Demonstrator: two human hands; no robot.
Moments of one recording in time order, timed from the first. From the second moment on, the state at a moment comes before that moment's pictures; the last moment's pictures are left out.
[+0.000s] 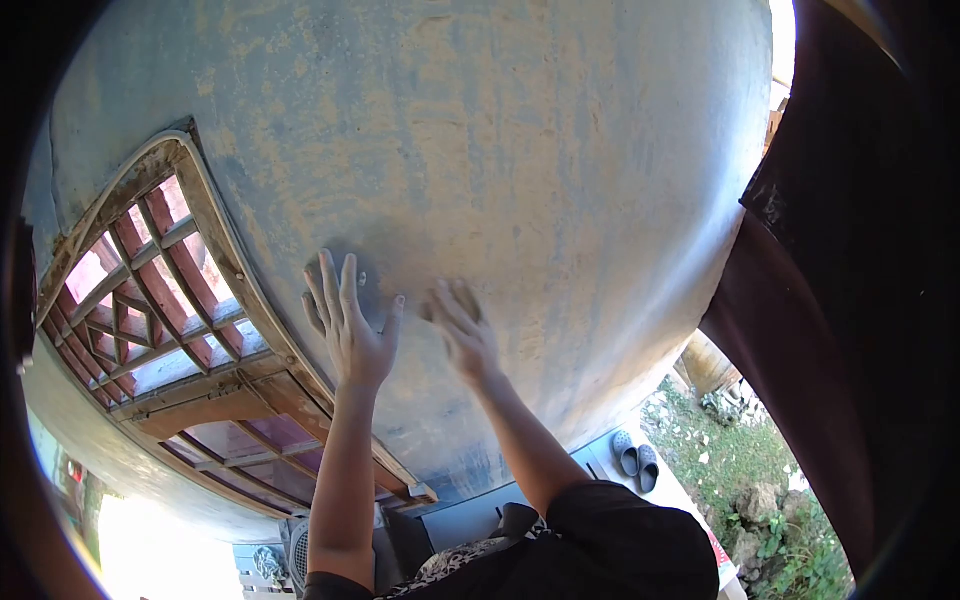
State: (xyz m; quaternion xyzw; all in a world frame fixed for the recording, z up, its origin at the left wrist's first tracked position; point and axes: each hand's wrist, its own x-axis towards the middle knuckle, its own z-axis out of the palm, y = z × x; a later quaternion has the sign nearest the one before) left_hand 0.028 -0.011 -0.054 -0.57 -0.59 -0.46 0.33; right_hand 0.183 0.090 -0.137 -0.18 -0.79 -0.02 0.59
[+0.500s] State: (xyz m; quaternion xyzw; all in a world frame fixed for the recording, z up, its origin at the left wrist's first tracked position) left_hand 0.015 0.010 -0.078 -0.53 -0.57 -0.40 0.47; right_hand 0.188 0.104 -0.153 -0.19 -0.75 -0.07 0.63
